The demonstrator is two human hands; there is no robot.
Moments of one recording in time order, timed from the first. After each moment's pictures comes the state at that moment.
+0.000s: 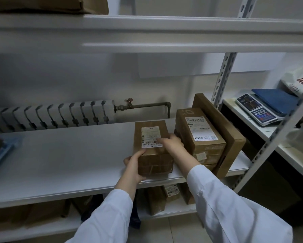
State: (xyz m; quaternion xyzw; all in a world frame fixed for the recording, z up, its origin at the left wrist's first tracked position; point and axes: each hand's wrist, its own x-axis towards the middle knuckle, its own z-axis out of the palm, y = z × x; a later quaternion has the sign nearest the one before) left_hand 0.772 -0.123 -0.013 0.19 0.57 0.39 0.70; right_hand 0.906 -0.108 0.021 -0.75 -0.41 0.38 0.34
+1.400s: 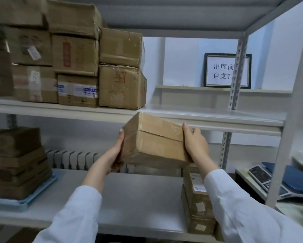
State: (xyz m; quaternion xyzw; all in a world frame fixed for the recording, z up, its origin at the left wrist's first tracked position) left_hand 0.671 -0.221 0.212 0.48 0.55 0.44 0.53; right_hand 0.918 -0.224 0.241 -0.68 -0.53 0.11 0.49
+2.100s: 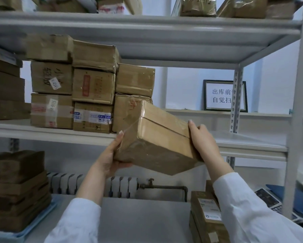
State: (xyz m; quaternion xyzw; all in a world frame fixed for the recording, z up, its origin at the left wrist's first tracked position) left_hand 0.626 -0.246 0.284 0.54 0.28 0.57 0.55; right_hand 0.878 -0.244 0.335 -0.67 -0.54 0.07 0.50
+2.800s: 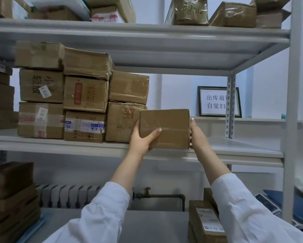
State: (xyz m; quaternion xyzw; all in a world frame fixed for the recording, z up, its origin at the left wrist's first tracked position) left_hand 0.712 -0.204 0.327 0.57 0.25 0.67 0.41; right_hand 0.879 -0.222 0.349 -0.47 -0.55 0.23 0.65
